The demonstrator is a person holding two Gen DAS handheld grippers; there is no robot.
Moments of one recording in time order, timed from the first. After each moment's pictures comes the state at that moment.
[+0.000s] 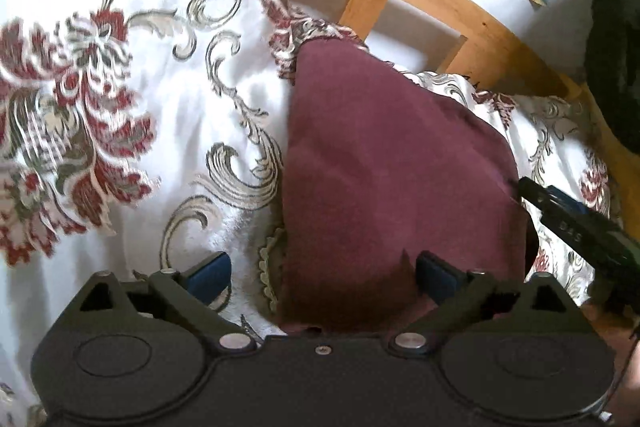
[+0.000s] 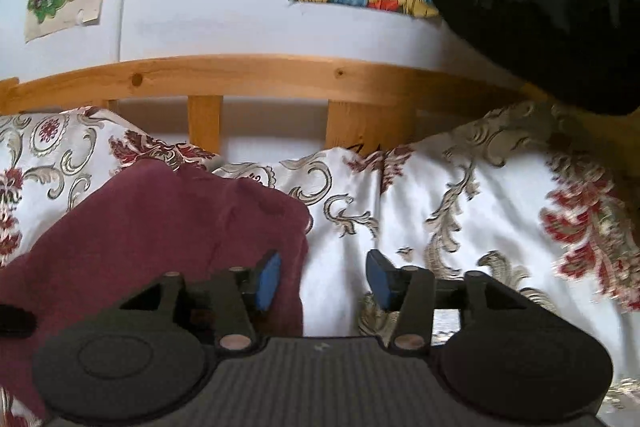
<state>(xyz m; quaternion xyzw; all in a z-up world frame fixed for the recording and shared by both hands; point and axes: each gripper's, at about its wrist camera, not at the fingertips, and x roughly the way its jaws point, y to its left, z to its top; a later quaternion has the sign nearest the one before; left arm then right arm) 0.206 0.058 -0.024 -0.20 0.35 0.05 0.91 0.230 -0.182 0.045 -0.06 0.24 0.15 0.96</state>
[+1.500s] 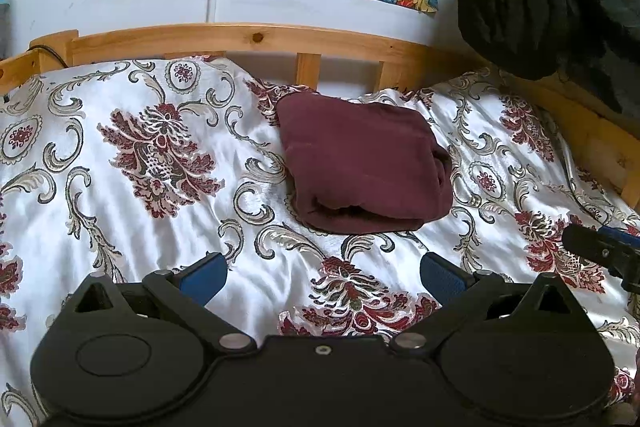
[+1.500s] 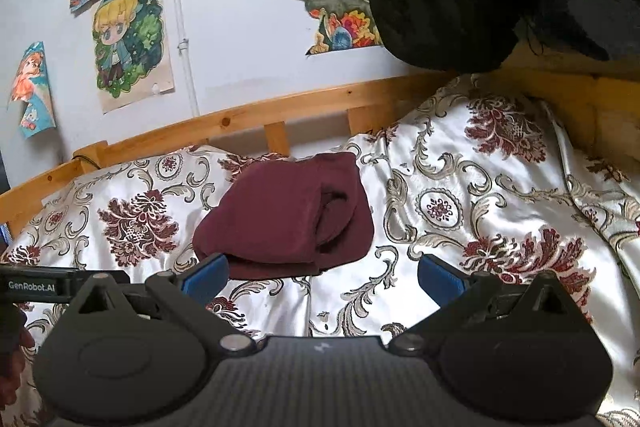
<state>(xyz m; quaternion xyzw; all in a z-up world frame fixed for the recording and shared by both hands) 0.005 0.009 0.014 -0.06 0.27 0.03 0.96 -0.044 -0.235 0.096 0.08 0.23 0.17 0.95</state>
